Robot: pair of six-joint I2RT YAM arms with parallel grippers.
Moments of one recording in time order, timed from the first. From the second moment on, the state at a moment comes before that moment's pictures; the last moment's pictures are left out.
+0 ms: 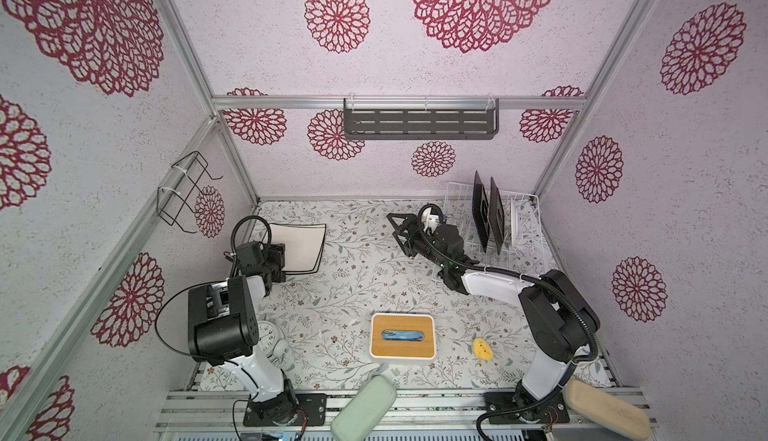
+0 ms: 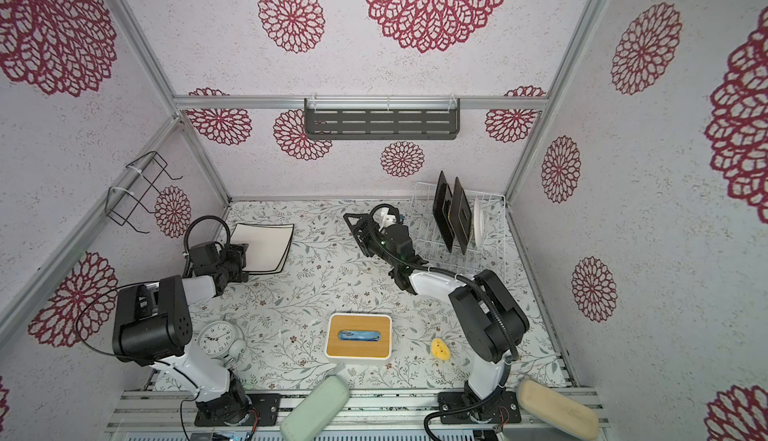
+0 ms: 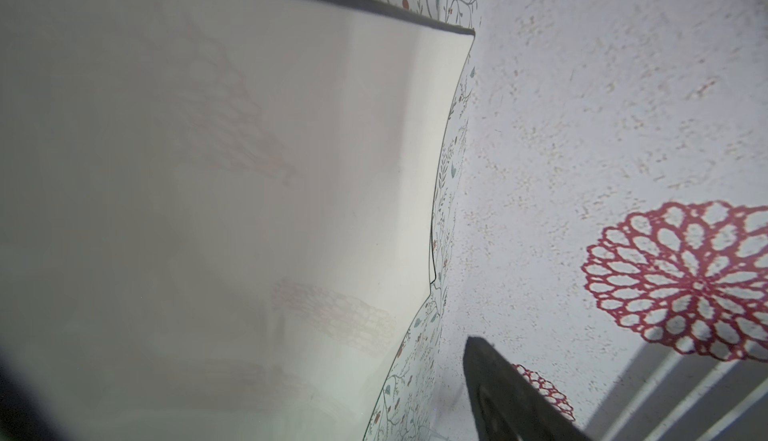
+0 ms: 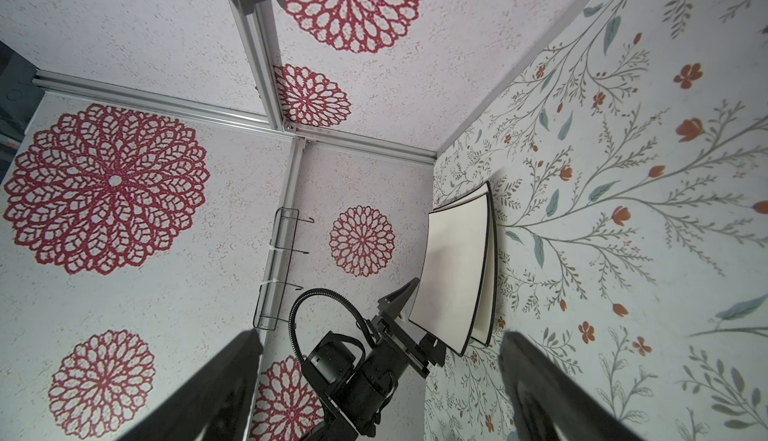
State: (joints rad) left arm 0.31 1.74 0.77 0.33 0.30 -1.31; right arm 0.63 1.76 1.03 0.70 -0.22 1.36
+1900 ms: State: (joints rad) left arm 0.25 1.66 0.78 0.13 0.17 -1.21; right arm 0.63 1.76 1.00 0.70 -0.22 1.37
